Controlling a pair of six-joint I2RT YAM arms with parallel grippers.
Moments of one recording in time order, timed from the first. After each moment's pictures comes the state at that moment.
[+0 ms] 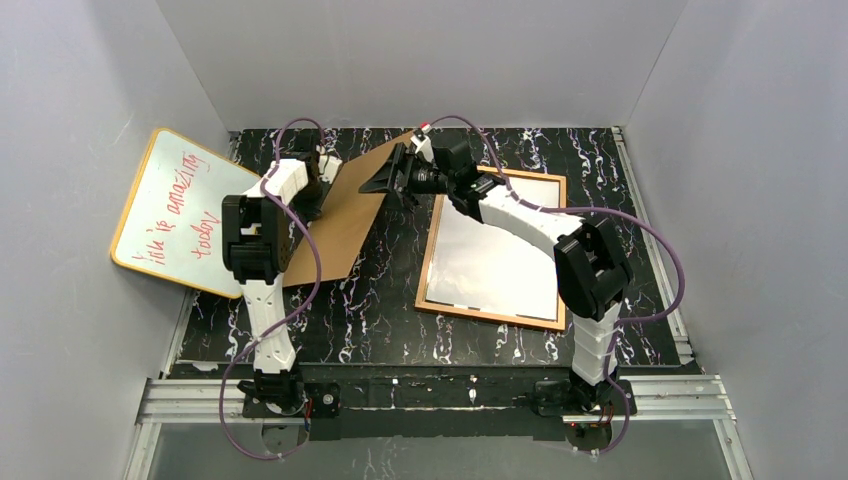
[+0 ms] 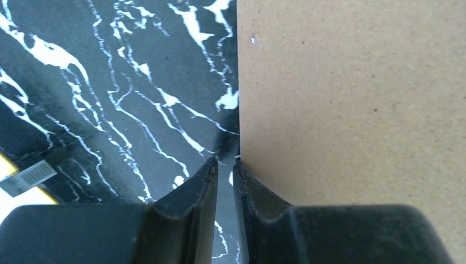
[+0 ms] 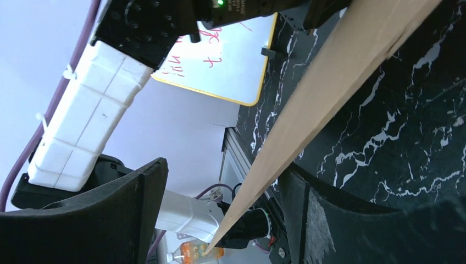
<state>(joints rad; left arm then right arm) -0.06 2.18 1.69 -0.77 -0.12 0.38 0.70 1.94 1.56 0.08 -0.59 1.12</state>
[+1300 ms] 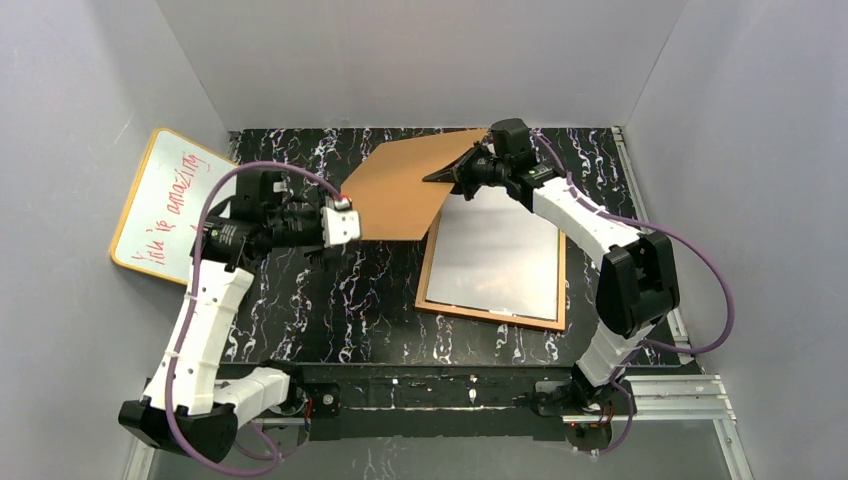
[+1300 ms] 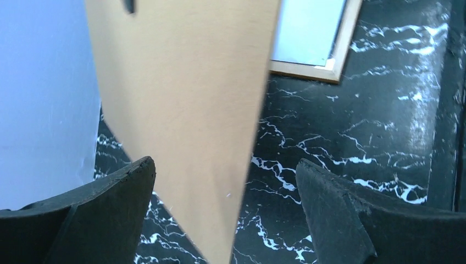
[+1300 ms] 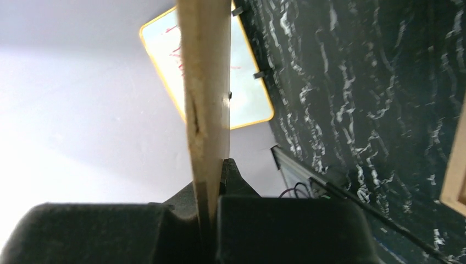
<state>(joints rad) -0.20 1.10 1.35 -1.02 0.72 1.12 0.48 1.73 1.44 -0.24 -0.55 1.41</state>
